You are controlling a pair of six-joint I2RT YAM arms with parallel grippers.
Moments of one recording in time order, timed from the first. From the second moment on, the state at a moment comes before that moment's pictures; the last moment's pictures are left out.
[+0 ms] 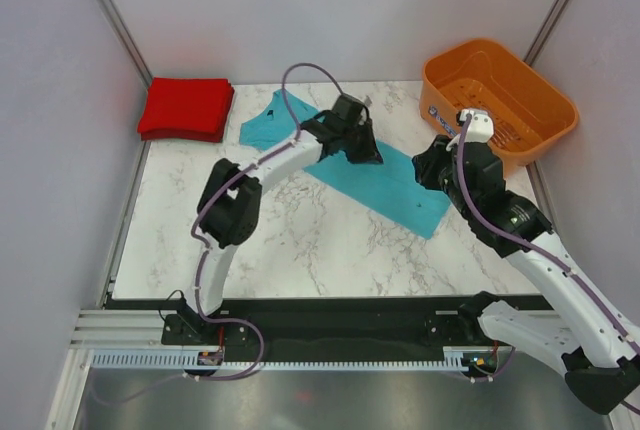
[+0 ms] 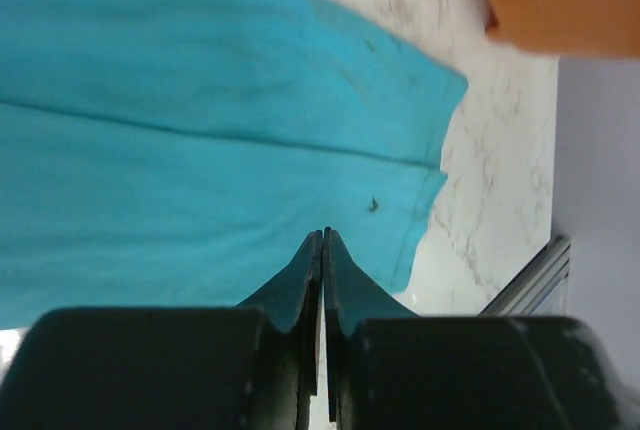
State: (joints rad) left arm -0.63 2.15 1.85 -0.41 0.26 -0.70; right arm 0.57 0.94 1.07 -0.51 0.35 0.51
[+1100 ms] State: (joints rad) left arm -0.83 2.06 1.37 -0.29 0.16 -0.86; right arm 0.57 0.82 1.08 -0.62 0.33 0.52
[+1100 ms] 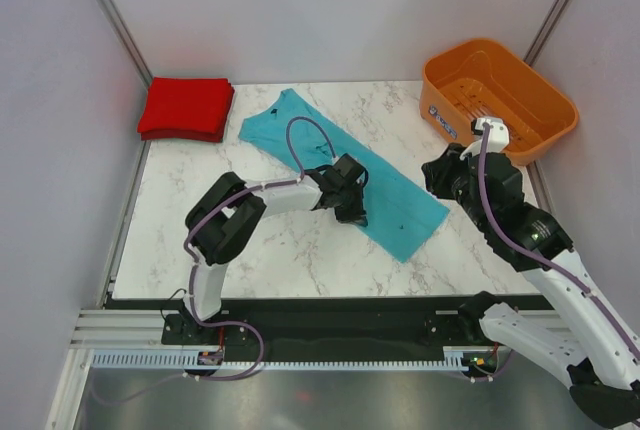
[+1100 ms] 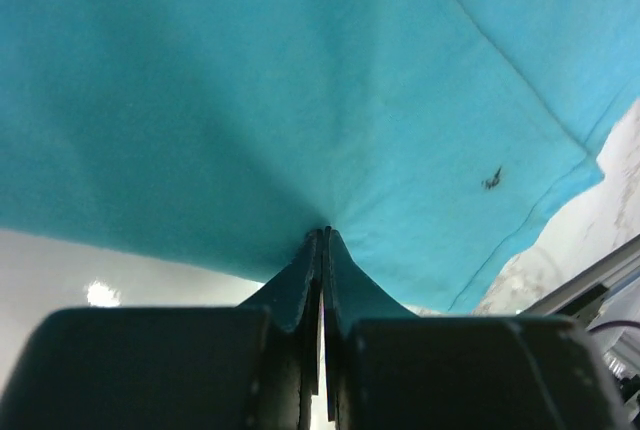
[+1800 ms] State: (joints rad) left arm -0.68 1.62 0.97 -0.56 0.08 -0.88; right arm 0.55 1.43 1.22 -0.36 0.10 0.40
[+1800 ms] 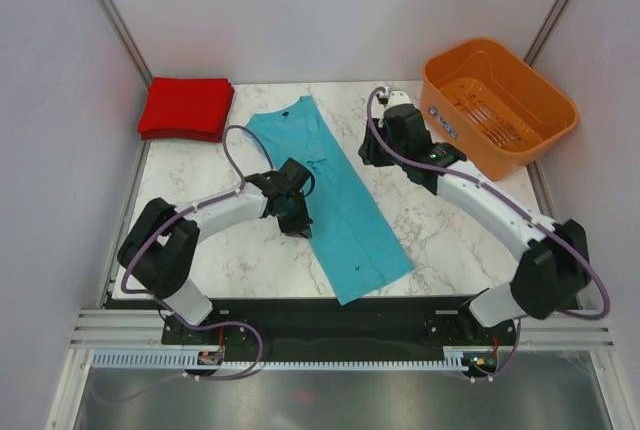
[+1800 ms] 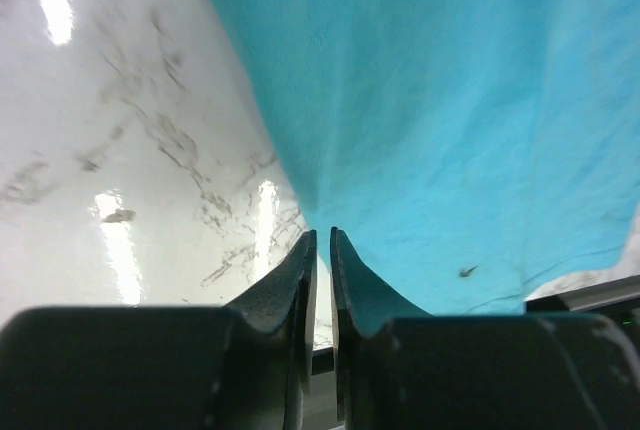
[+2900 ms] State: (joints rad) left arm -0.21 2.48 2.13 -0.58 0.12 -0.60; right arm 0.46 1.95 1.49 -0.10 -0.08 0.29
